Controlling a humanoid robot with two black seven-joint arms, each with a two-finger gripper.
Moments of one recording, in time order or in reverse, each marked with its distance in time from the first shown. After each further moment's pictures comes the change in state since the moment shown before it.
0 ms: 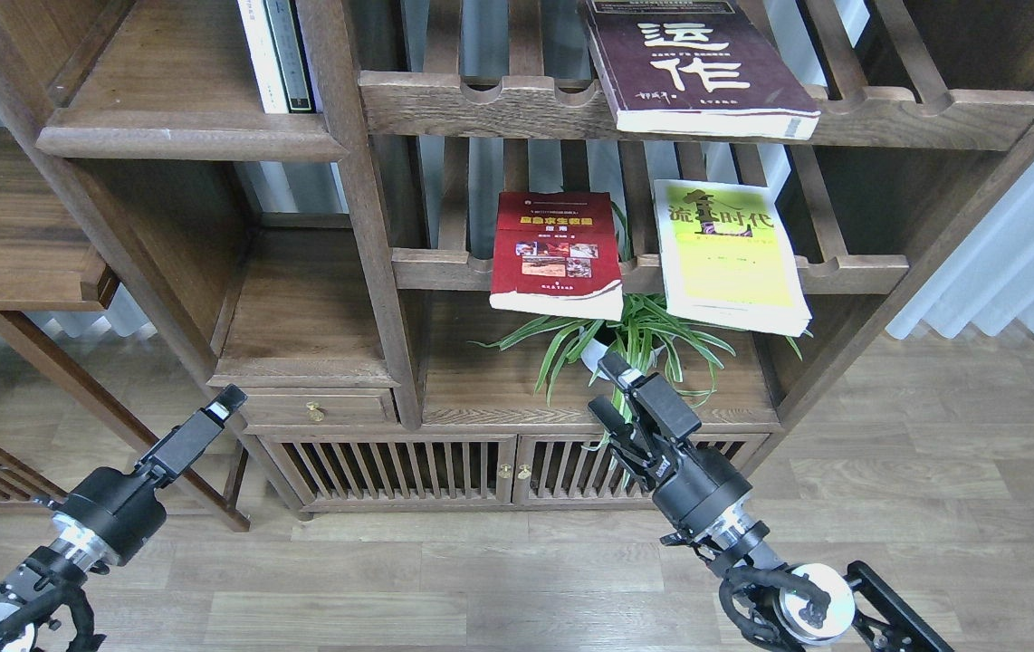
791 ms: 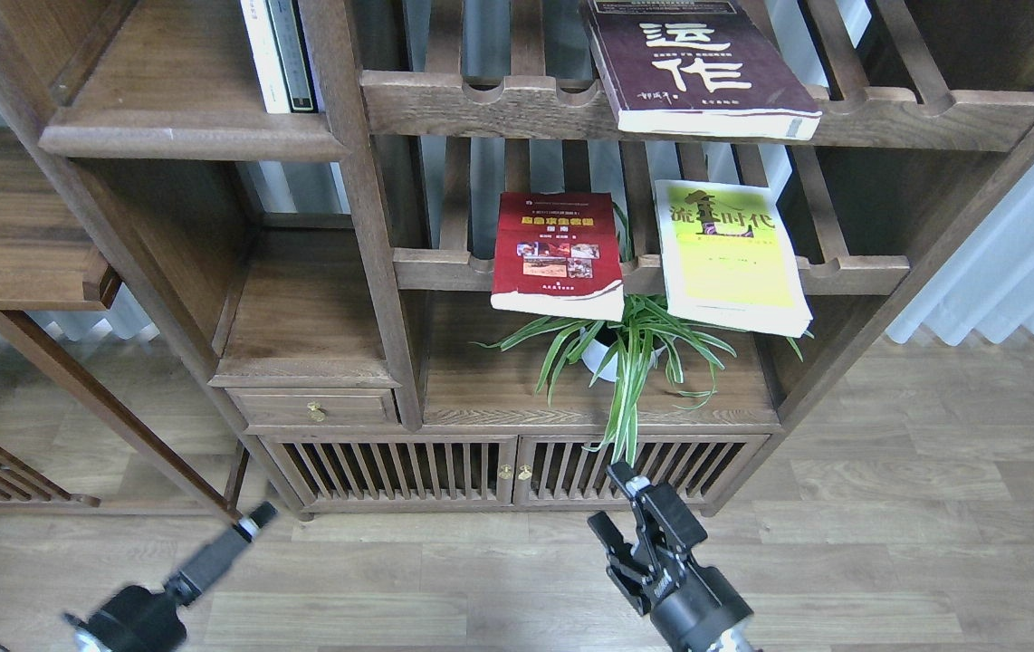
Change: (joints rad) left arm 0.089 0.021 0.081 -0.095 -0.010 0.000 -0.001; right arm -0.262 0.110 0.036 0.119 0.004 -0.004 0.010
